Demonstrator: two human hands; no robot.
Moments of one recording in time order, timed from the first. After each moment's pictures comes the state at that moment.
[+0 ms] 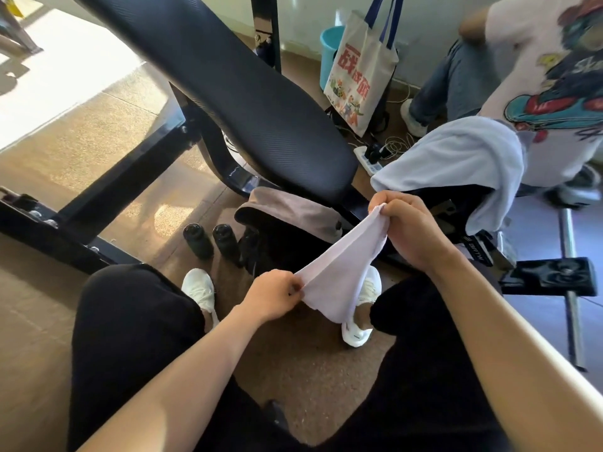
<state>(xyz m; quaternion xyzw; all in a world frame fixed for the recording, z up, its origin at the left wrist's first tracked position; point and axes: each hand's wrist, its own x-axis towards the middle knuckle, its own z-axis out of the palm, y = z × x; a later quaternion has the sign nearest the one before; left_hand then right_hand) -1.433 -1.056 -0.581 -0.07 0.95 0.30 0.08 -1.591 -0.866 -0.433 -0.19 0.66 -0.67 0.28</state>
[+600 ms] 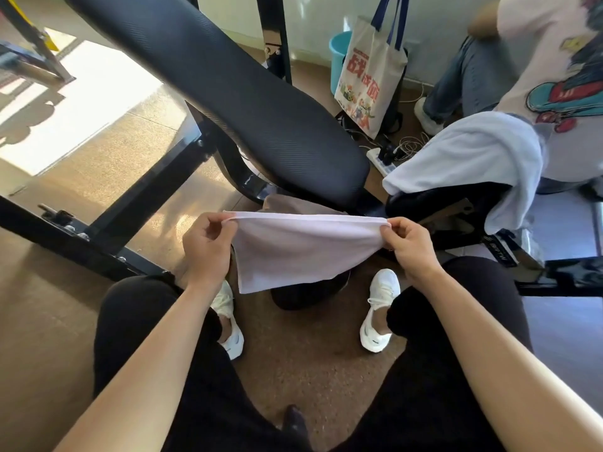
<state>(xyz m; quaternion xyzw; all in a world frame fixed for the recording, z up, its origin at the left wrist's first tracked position) -1.423 -1.138 -0.495 -0.34 0.74 0.48 -0.33 -1.599 -0.855 -0.521 -0.06 0.79 -0.60 0.14</state>
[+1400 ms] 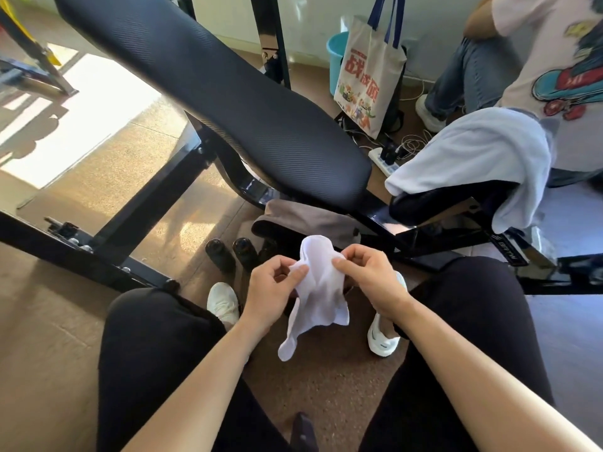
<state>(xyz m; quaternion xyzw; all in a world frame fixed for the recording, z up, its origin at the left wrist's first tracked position) -1.424 -1.061 -0.519 -0.24 0.77 0.57 -0.13 -1.533 -0.892 -0.509 -0.13 0.71 -0.63 0.28</state>
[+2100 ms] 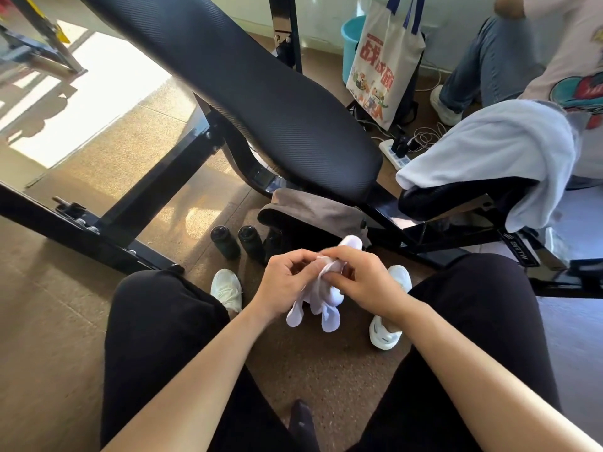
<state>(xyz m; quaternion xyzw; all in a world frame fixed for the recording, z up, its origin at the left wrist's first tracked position) -1.427 -1.059 -0.523 -0.11 0.76 0.63 -0.10 -1.526 -0.895 -0.510 -0.40 0.79 -0.43 0.20</state>
